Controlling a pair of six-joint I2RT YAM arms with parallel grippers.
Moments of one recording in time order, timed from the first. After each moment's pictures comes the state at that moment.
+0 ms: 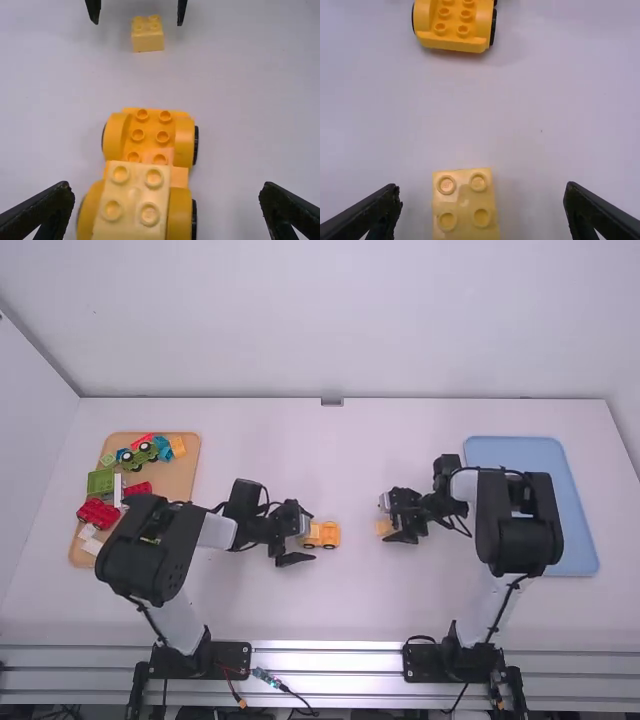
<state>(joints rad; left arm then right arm) -0.21 1.80 0.58 0.22 0.92 0.99 0.00 2.01 0.99 -0.60 -0.85 -1.74</state>
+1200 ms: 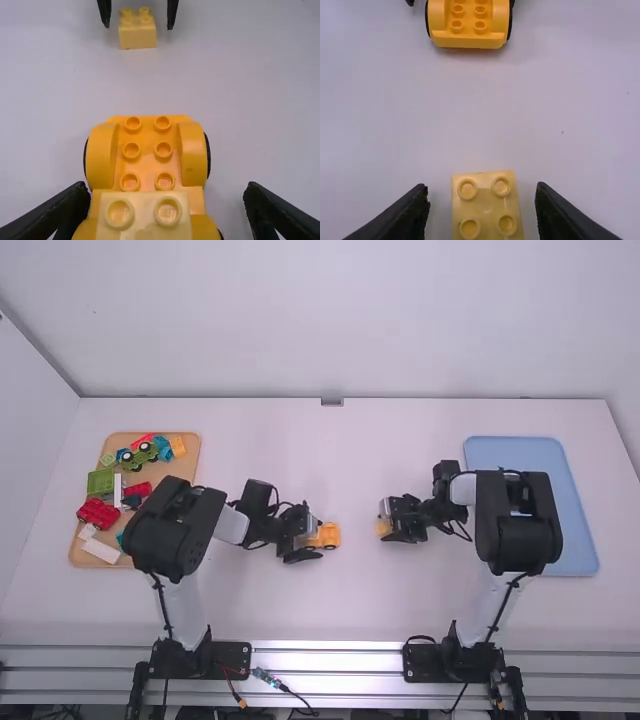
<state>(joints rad) -0.25 1.97 0.65 0.29 0.96 0.96 0.00 2.02 0.96 -0.58 -0.87 -1.75</state>
